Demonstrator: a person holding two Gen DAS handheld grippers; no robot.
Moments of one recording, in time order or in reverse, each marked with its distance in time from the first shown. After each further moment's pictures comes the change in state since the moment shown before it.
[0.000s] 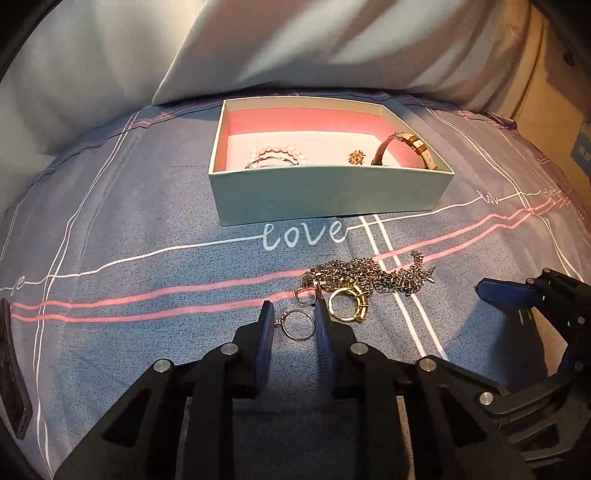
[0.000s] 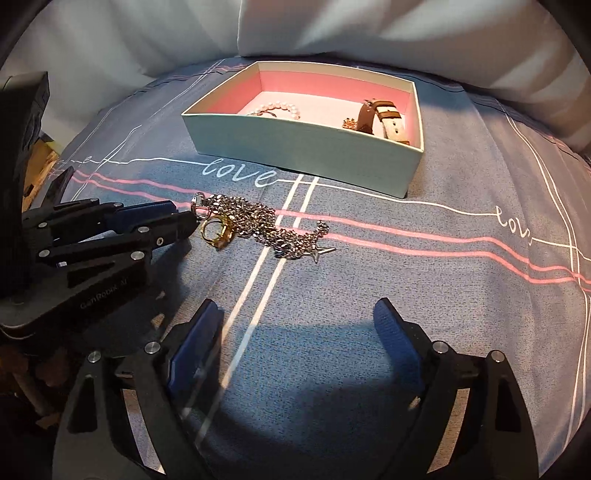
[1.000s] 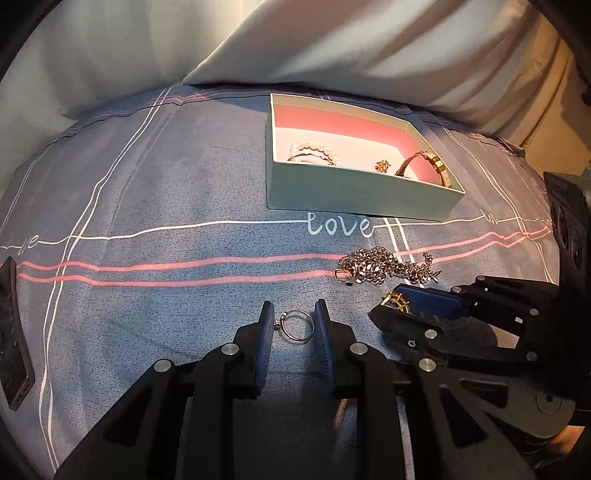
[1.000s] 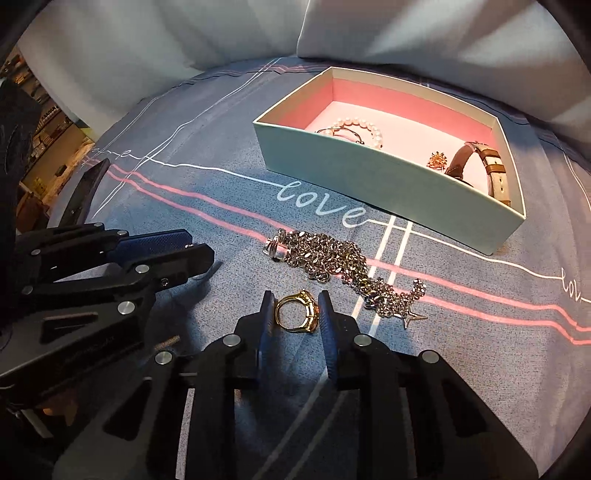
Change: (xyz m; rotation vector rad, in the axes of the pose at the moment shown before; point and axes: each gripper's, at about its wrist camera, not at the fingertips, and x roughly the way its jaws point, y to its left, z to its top) left arm -0.020 0.028 -0.005 -0.108 0.019 -0.027; right arm 0.019 0.037 0.029 -0.092 0.000 0.126
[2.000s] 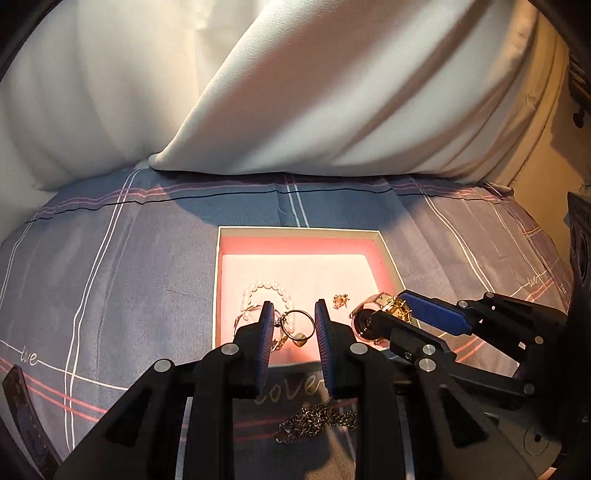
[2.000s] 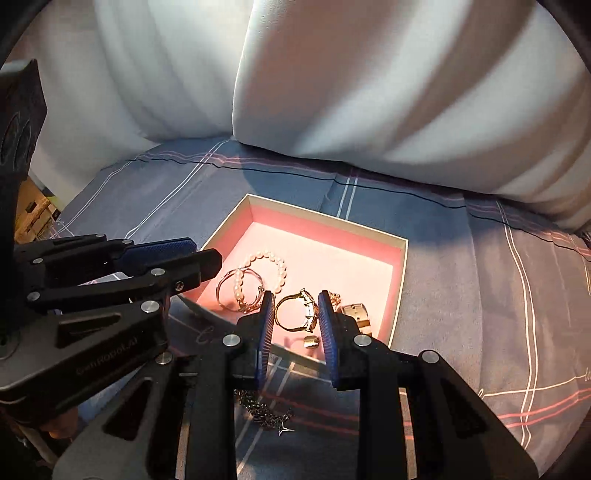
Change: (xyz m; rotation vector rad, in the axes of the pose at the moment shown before) left arm -0.012 -0.042 0.131 0.020 -0.128 -0.033; right arm -0.059 -0.057 0.103 0.028 -0.180 -0.155
